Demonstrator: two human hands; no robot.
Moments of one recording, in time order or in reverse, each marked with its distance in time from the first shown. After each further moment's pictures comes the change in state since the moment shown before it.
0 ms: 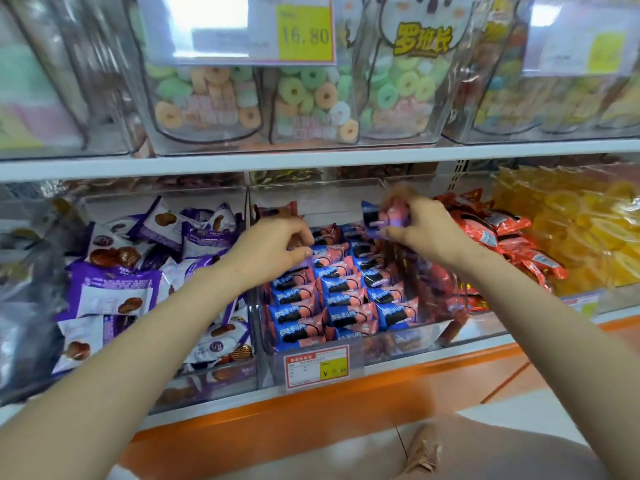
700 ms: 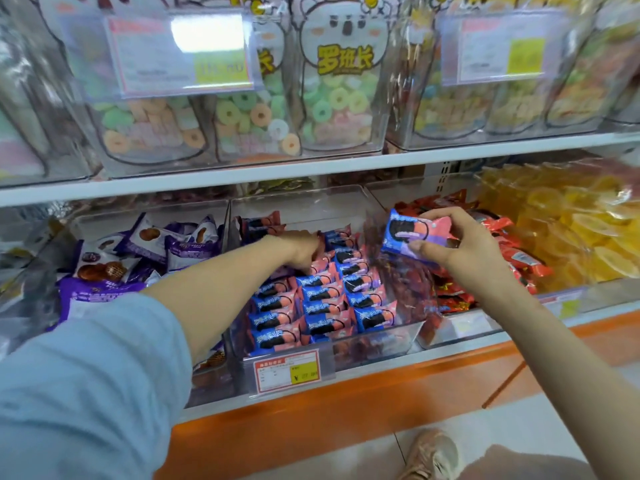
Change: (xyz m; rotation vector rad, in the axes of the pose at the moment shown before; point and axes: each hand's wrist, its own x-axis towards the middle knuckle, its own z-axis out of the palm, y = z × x) left_hand 0.094 0.015 0.058 0.446 -0.568 -0.084; right_hand -0.065 0.039 -0.032 0.530 0.220 0.182
